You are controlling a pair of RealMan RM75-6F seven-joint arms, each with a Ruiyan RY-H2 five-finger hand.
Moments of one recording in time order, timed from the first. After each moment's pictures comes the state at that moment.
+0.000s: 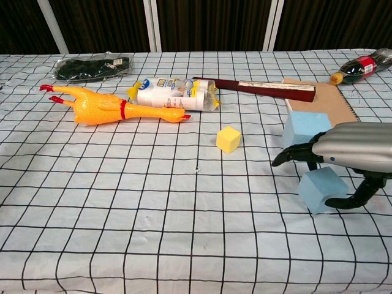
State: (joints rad) left arm -0.08 -1.13 -0.07 -1.62 1.46 1.51 0.09; right arm 0.66 -1.27 -0.06 -1.63 -1.57 0.84 -0.22
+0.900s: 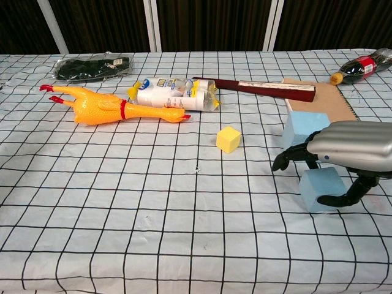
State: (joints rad) left arm -0.07 -1.12 -0.07 -1.62 1.46 1.53 0.09; right arm 0.66 -1.30 -0.06 -1.60 -1.58 0.87 -0.21
